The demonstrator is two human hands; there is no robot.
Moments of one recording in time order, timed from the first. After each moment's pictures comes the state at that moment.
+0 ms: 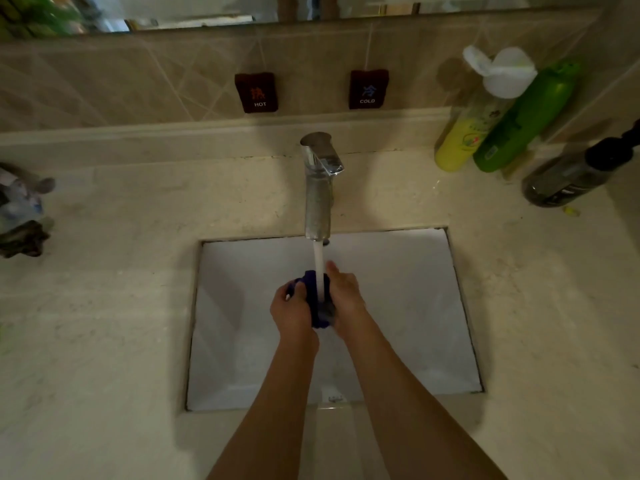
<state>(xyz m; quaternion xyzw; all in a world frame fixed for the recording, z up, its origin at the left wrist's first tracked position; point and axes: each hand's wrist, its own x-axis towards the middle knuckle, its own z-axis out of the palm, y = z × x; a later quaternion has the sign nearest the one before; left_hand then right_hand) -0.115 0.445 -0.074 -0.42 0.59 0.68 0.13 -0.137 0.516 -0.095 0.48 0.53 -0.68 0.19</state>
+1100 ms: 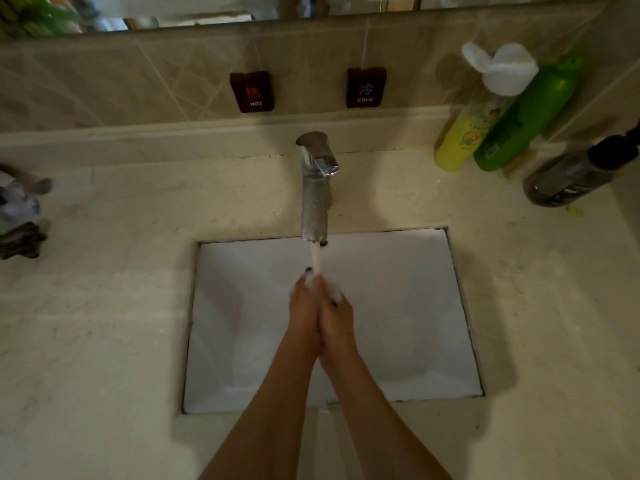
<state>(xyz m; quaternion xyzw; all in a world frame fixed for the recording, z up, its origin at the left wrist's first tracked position) -0.116 0.463 -0.061 -0.30 0.61 0.70 0.22 -0.088 0.501 -0.068 0.36 0.53 -0.76 0.10</state>
